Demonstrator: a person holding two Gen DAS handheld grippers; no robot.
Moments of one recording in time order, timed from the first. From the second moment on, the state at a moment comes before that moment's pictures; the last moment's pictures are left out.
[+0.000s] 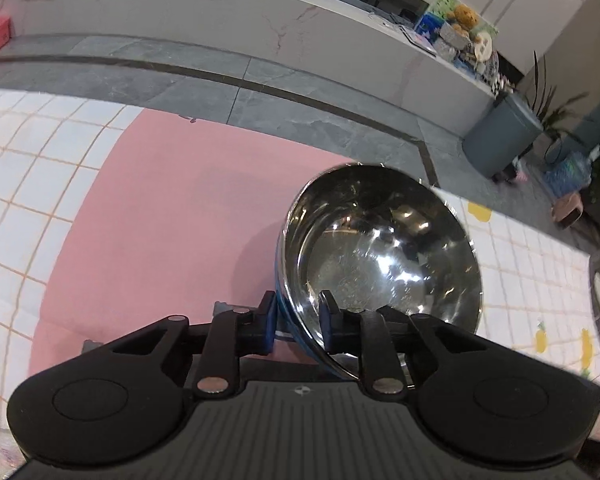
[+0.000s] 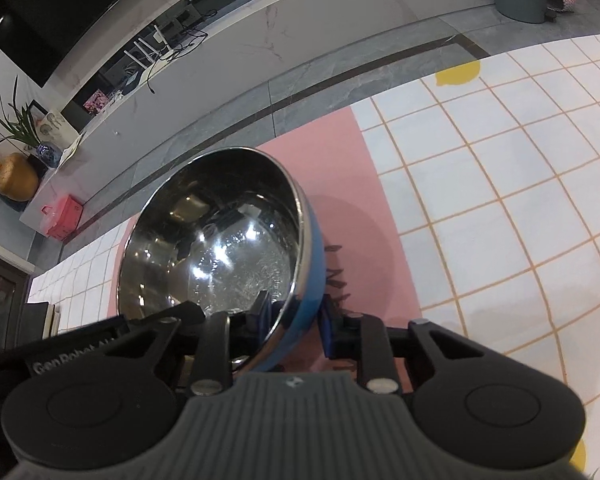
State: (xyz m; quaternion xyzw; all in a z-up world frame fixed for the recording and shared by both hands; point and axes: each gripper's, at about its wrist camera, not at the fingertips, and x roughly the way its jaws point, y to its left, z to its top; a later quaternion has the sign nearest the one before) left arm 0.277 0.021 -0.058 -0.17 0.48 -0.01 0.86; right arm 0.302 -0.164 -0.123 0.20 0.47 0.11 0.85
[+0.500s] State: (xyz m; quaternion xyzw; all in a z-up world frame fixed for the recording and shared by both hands) left arm 0.252 0.008 -0.023 -0.13 0.47 0.00 0.87; right arm 0.283 -0.168 -0.089 0.20 0.46 0.13 0.86
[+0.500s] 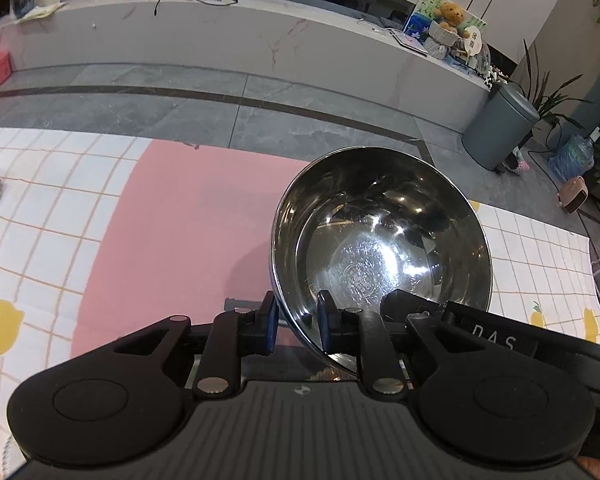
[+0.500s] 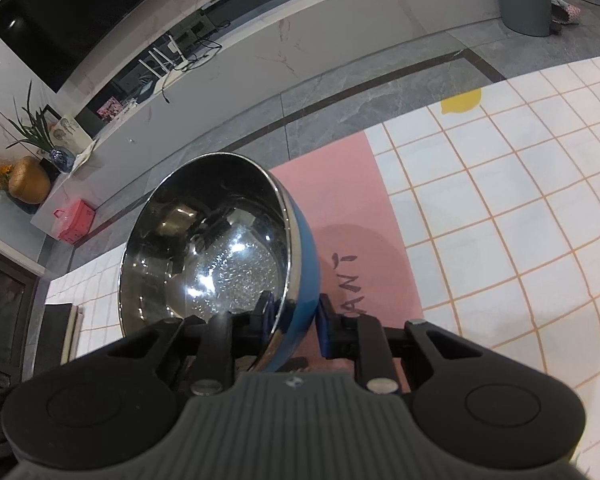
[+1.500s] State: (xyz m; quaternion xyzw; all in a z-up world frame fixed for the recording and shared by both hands) left arm 0.064 -0.047 0.076 -0.10 0.41 -0.03 0.91; right arm 0.053 -0.235 0.004 0.25 0.40 0.14 0.87
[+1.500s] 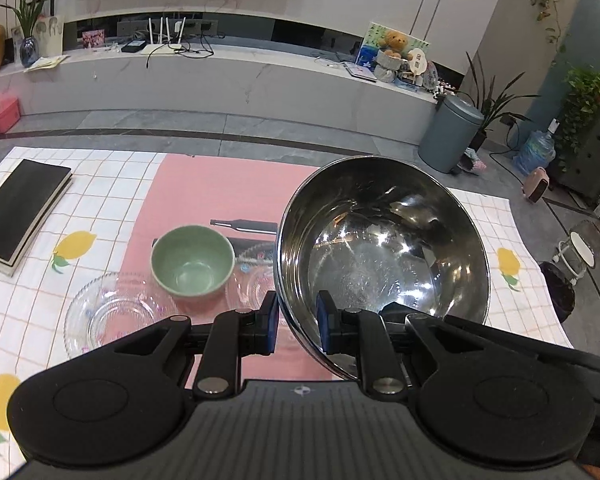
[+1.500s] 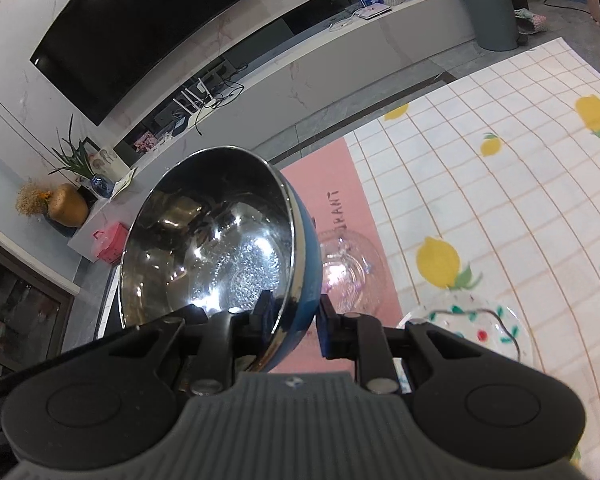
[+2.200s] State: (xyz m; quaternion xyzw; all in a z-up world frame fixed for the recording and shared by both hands) left arm -0.015 -0.052 0.114 -0.10 0.37 -0.03 0.93; right arm -0.031 -0.244 0.044 0.23 0.36 0.16 0.89
